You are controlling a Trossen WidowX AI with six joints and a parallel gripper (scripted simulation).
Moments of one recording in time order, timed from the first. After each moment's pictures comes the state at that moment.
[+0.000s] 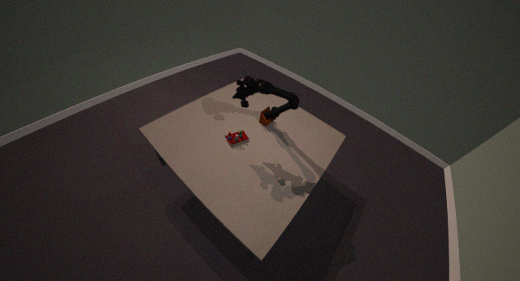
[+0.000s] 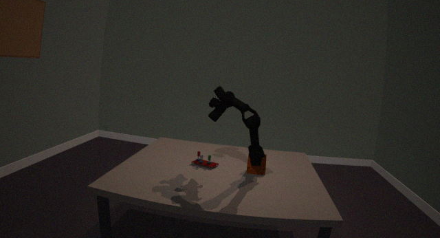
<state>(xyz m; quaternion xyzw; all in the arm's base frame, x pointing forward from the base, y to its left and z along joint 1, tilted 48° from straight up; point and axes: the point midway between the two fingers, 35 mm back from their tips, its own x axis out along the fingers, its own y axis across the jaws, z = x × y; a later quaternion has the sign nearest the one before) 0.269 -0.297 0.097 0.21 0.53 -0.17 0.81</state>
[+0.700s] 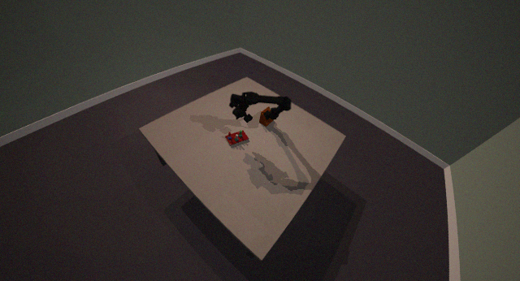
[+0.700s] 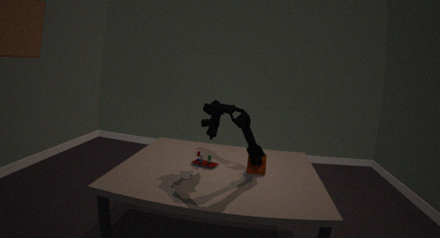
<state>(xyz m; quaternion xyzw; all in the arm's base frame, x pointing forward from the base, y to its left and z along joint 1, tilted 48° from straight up) 0.298 -0.164 0.040 0.24 0.62 0.16 0.73</state>
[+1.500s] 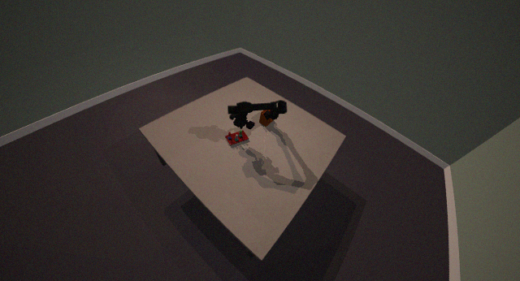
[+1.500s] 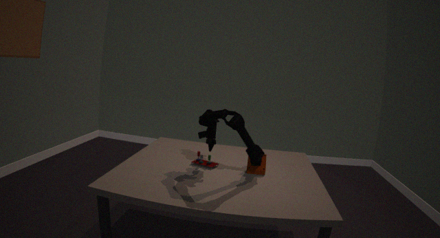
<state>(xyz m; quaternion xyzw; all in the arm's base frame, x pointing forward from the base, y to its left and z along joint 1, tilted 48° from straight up) 0.303 -0.088 0.020 0.26 0.62 0.31 0.68</state>
